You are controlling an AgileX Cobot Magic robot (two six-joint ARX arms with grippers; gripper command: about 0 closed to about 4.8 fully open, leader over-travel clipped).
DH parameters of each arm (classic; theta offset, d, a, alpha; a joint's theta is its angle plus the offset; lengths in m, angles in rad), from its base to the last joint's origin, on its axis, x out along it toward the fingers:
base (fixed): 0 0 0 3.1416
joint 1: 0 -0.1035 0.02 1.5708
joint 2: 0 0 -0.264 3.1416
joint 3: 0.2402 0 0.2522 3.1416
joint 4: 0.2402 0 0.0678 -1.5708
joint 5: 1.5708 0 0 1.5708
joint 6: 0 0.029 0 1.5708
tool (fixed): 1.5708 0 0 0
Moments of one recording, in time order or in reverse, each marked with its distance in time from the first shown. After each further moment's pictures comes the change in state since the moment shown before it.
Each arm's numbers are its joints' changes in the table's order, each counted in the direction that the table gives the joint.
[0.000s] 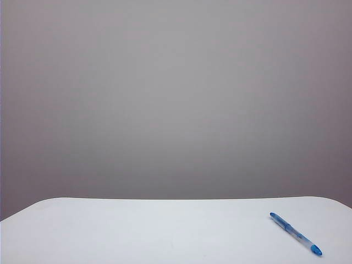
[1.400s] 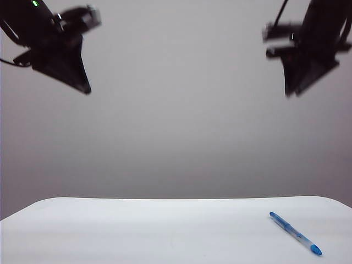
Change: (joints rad) left arm 0.246 0.971 0.520 0.280 0.219 0.201; right arm 0.002 1.556 1.316 0.657 -0.134 -0.391
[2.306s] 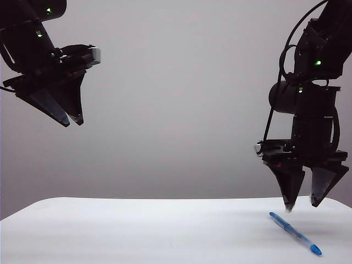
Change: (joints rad) left arm 0.008 0.093 0.002 0.094 -0.113 -0.024; right arm 0.002 0.440 0.001 0.133 -0.080 0.032
